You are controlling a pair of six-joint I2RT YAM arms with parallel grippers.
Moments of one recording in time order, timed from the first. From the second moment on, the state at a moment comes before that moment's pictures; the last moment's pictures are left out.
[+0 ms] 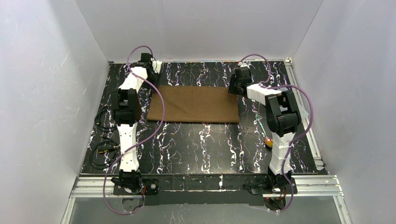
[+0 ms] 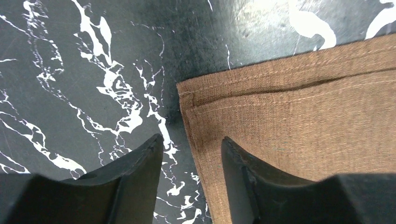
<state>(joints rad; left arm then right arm) -0.07 2.39 2.05 -0.80 0.01 0.25 0.31 2.07 1.39 -0.06 0.08 0.37</state>
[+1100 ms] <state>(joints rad) -0.19 2.39 2.03 -1.00 0.45 0.23 0.40 2.23 1.62 -0.14 -0.60 0.64</state>
